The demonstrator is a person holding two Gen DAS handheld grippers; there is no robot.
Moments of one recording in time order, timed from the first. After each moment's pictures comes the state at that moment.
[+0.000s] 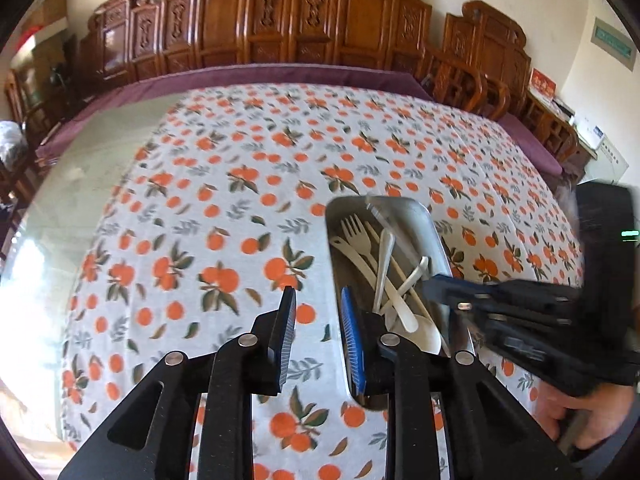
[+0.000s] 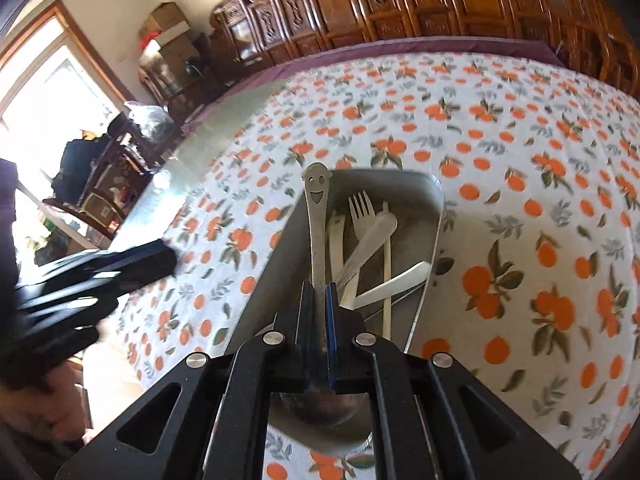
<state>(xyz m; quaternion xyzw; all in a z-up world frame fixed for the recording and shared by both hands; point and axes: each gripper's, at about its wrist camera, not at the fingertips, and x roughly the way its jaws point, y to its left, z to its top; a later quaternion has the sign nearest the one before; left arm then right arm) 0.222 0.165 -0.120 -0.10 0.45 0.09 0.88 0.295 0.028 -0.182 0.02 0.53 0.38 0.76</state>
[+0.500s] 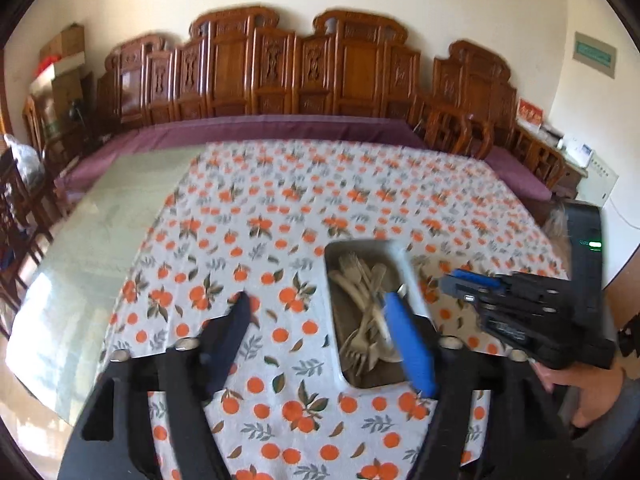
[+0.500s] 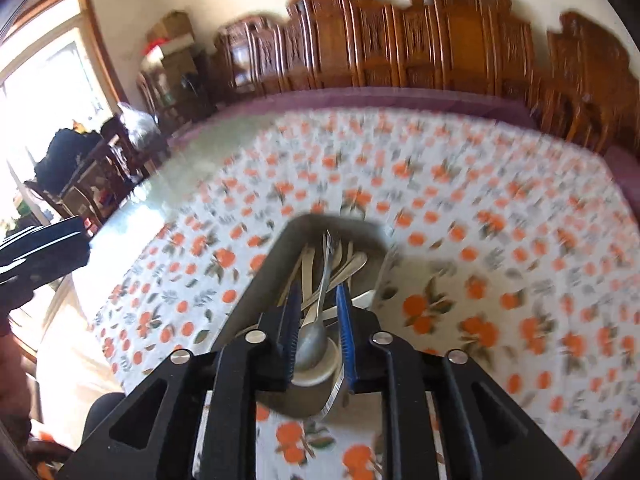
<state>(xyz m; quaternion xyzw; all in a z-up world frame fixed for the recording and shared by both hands) 0.164 0.141 -0.051 -0.06 0.36 0.10 0.92 0.266 -0.022 -0.109 -0.03 0.44 0.36 0.82</state>
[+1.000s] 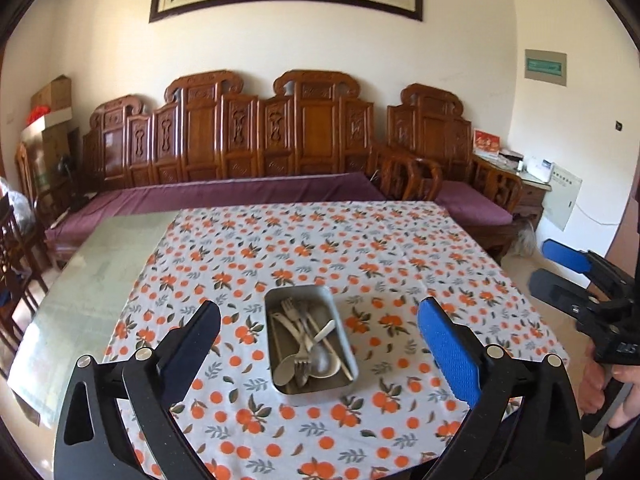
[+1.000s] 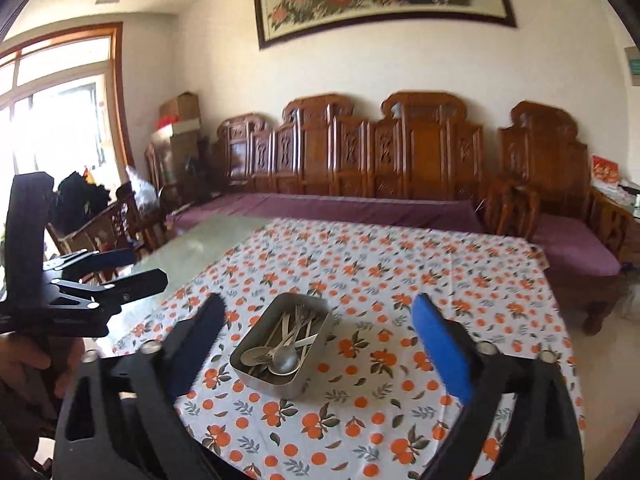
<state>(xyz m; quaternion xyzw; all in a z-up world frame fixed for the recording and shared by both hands) 0.112 0.056 0.010 -0.03 0.27 0.06 0.96 0.168 -0.163 0.028 -0.01 0.27 0.33 0.90</state>
